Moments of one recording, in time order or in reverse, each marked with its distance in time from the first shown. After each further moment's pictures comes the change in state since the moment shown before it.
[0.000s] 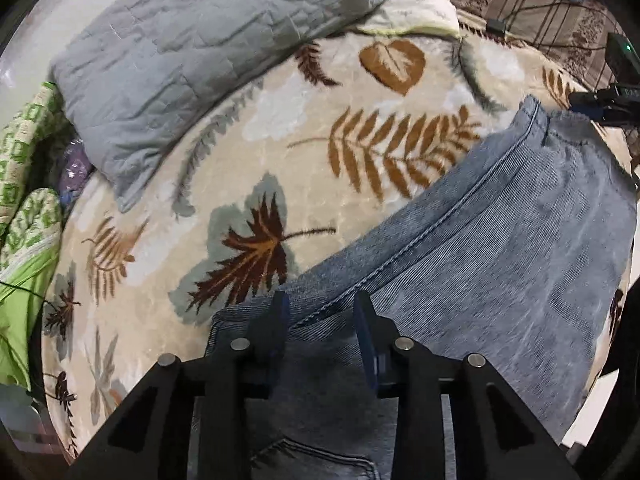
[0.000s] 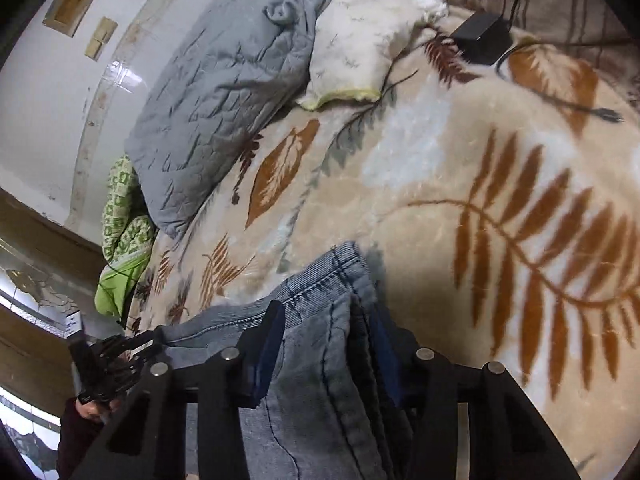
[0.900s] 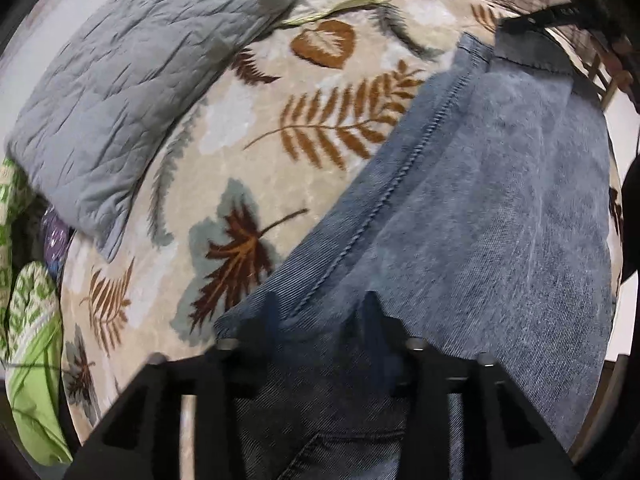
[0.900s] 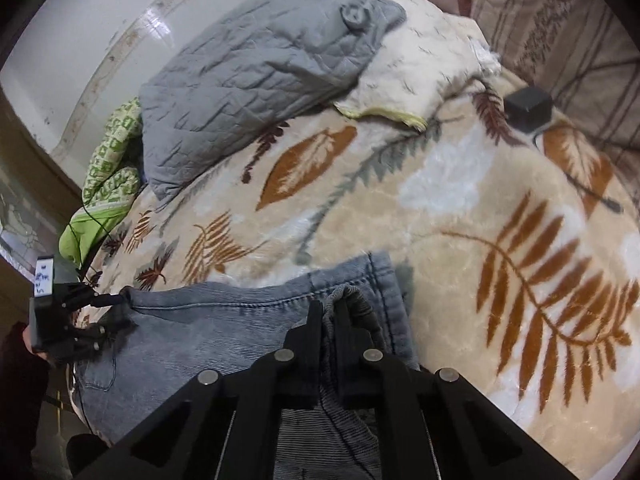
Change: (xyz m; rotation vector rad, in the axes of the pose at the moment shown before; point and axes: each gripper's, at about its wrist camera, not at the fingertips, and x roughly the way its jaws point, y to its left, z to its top) left arm 0.001 -0.012 -0.015 0.299 -0.015 -0.042; right arm 0.000 0.054 -0.016 -0.242 -0.039 -0.148
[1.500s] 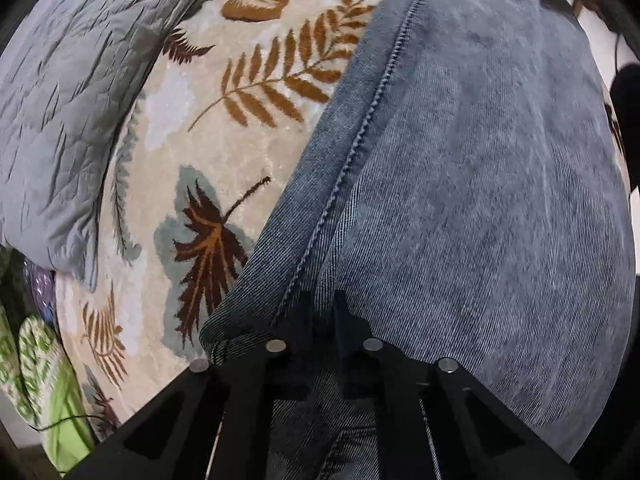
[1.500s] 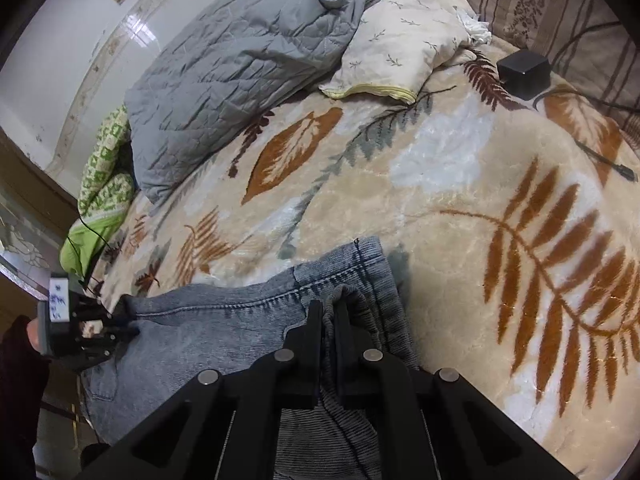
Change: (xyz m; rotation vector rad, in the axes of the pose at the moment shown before) left arm 0.029 -0.002 0.001 0.222 0.164 -0.030; right arm 0.020 -0.016 0.000 0.074 0.029 0.037
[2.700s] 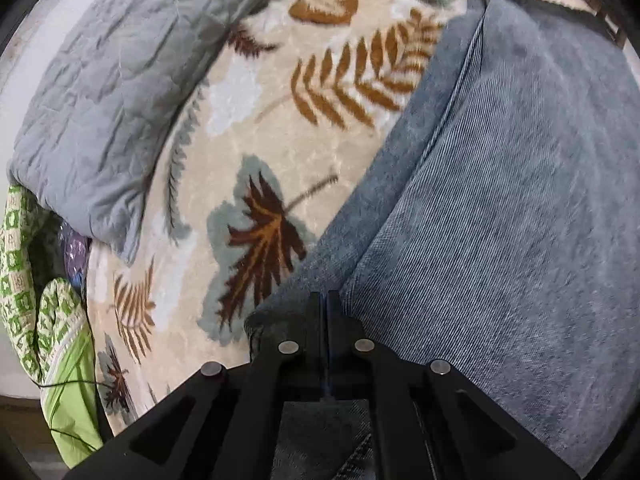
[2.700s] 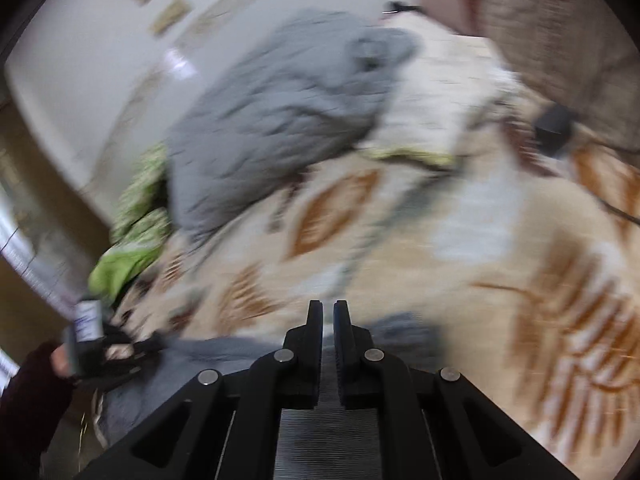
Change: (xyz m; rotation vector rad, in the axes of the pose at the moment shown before) left arm 0.000 0.007 -0.007 -0.143 -0.023 0.148; right arm -0.006 0.023 0.018 -0.078 -0.167 0.141
